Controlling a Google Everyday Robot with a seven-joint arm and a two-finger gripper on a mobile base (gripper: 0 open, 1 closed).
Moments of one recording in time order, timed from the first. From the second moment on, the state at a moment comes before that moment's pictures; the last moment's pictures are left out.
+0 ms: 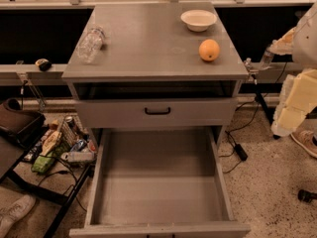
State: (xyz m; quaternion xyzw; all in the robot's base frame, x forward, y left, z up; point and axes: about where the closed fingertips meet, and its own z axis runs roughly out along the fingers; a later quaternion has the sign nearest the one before) arm 0.438 -0.216 0.977 -0.60 0.78 -0.04 0.16
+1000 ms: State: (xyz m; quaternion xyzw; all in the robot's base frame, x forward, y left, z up) arm 0.501 -0.229 0.947 -0.53 0.80 0.01 0.26
